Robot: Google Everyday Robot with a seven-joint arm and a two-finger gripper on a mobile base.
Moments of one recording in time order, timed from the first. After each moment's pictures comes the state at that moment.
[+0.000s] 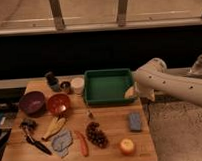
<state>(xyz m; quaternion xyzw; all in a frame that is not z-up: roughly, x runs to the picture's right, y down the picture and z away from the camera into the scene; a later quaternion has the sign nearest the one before) 0.213 0.084 0.783 -0.13 0.19 0.74 0.63</state>
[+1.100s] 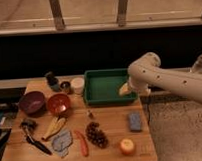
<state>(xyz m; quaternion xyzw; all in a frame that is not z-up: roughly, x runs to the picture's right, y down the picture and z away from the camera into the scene) 0.171 0.049 0.784 -0.15 0.17 0.70 0.68</state>
